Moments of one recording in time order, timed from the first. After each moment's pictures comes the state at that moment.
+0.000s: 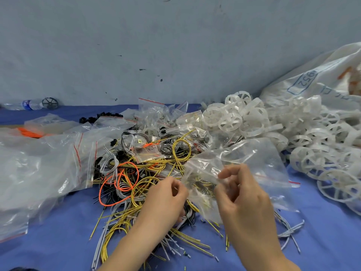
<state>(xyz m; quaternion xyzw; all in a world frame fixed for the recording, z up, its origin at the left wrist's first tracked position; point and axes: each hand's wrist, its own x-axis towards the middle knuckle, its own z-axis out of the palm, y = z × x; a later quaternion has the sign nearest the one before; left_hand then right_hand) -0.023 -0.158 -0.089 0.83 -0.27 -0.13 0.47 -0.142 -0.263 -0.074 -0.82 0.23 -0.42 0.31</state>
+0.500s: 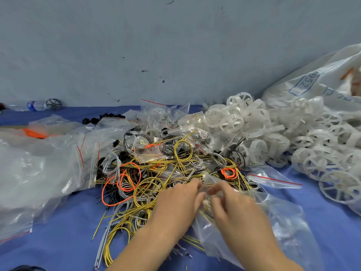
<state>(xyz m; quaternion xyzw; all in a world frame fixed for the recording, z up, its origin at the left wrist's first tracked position) -0.028 -0.178 -0.092 0.88 -0.44 0.07 0.15 -0.143 -0.270 -0.082 -0.92 0.25 -0.23 0.19</state>
